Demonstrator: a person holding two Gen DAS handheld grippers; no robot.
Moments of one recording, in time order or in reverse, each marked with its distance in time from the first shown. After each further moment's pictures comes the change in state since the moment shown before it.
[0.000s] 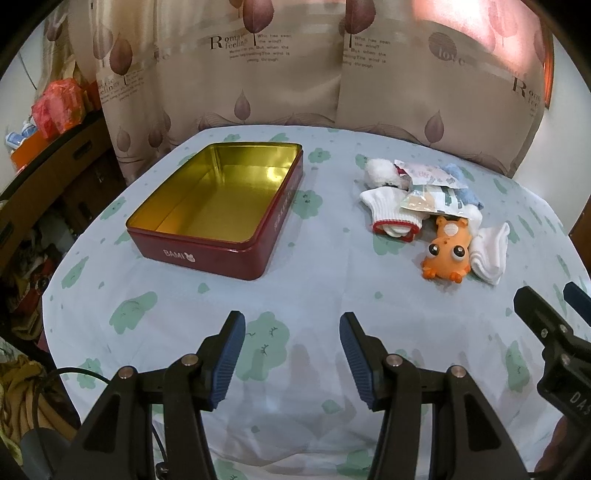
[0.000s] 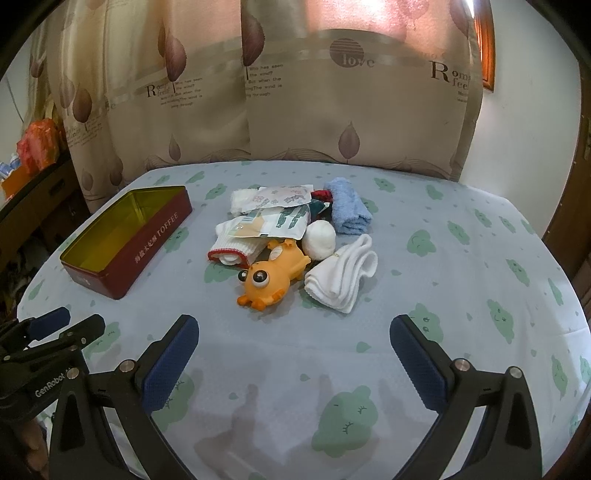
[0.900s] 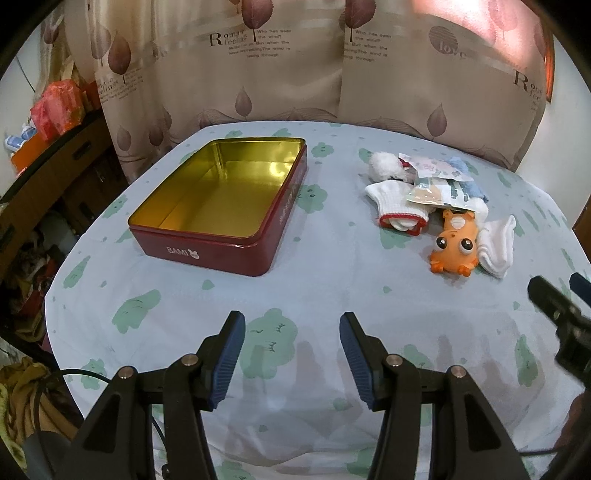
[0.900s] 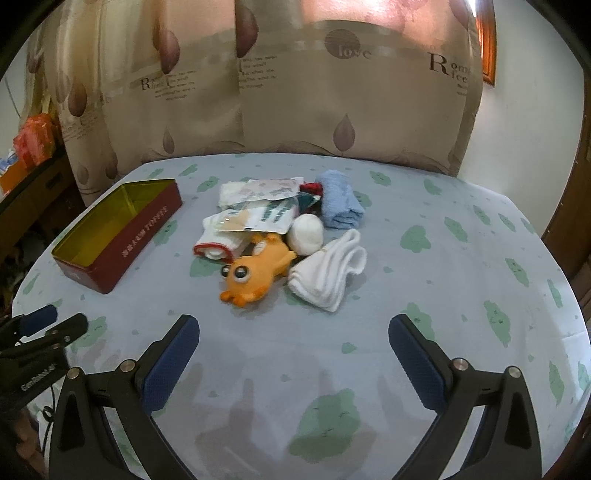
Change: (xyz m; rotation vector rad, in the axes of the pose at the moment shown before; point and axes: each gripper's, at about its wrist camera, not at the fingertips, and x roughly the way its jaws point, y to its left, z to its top) left arm 0.004 0.004 -0.002 0.016 0.013 0.014; right arm 0.010 -0.020 0.003 -0.010 0.040 -0.006
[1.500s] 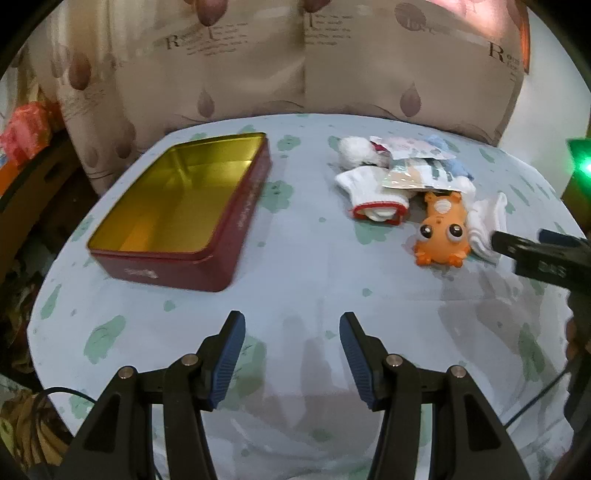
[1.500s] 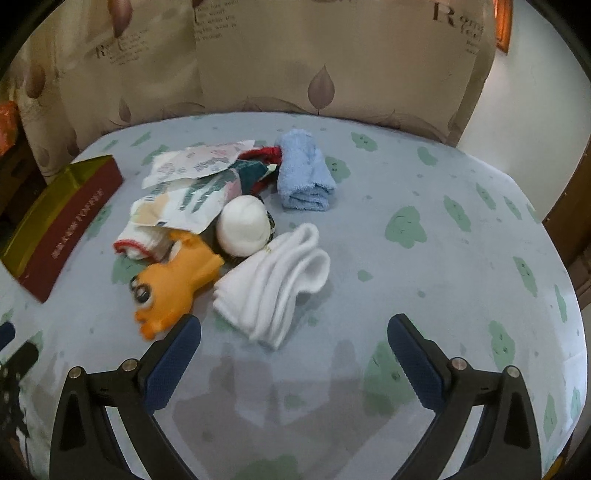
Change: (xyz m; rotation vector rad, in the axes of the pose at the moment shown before) left arm 0.028 -0.022 0.010 0.108 0.020 -0.058; right arm 0.088 -0.035 0.031 -0.006 0.175 -0.064
